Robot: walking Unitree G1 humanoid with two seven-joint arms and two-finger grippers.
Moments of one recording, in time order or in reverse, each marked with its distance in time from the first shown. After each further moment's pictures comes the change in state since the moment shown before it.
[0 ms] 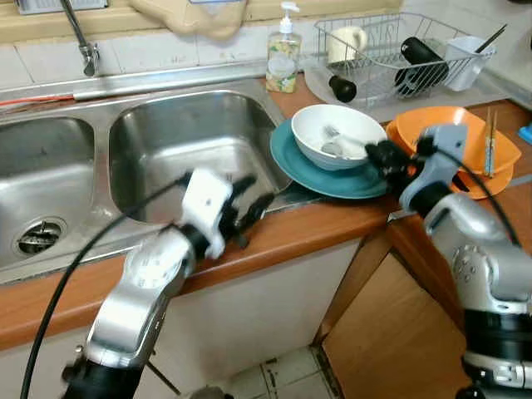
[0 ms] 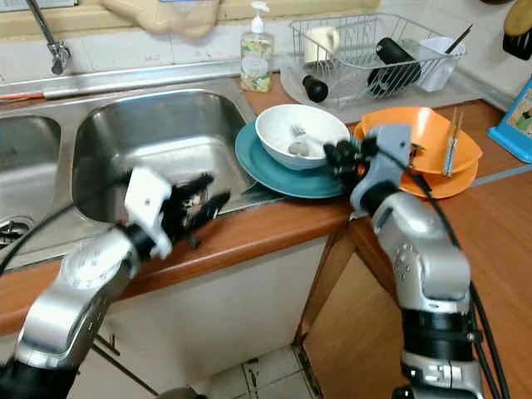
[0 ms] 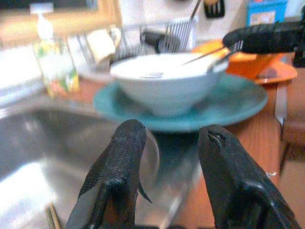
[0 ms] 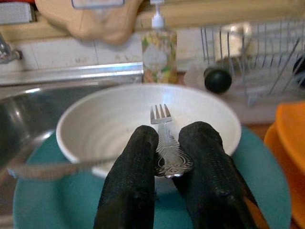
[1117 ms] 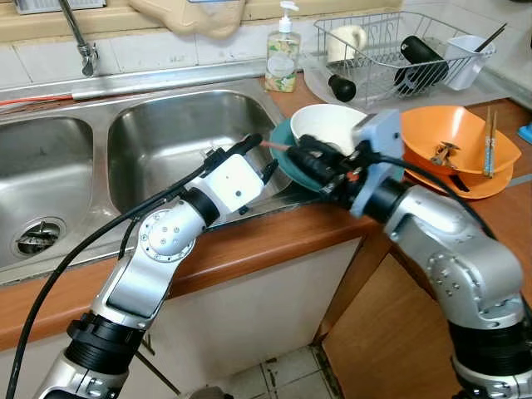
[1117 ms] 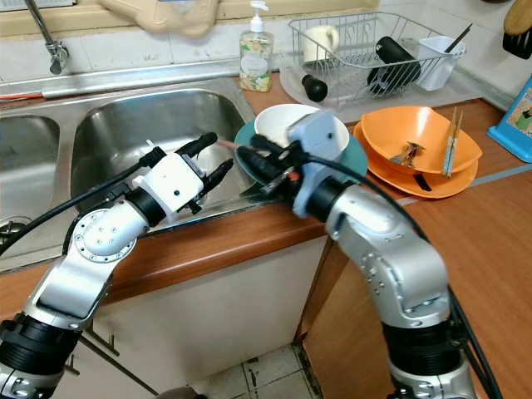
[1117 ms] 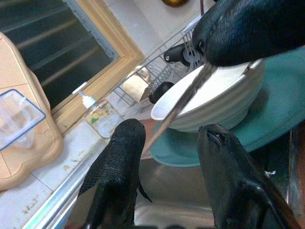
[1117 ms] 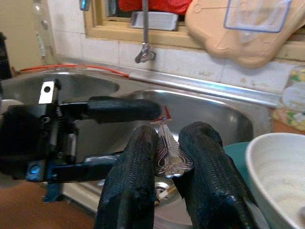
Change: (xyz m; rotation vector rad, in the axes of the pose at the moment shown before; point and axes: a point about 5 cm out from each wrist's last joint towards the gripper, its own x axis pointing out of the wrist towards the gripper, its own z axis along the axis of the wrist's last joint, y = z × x) left arm 0.019 0.015 0.016 0.533 -0.044 0.052; right arm -0.006 0.093 0.018 -0.107 -0.007 0.485
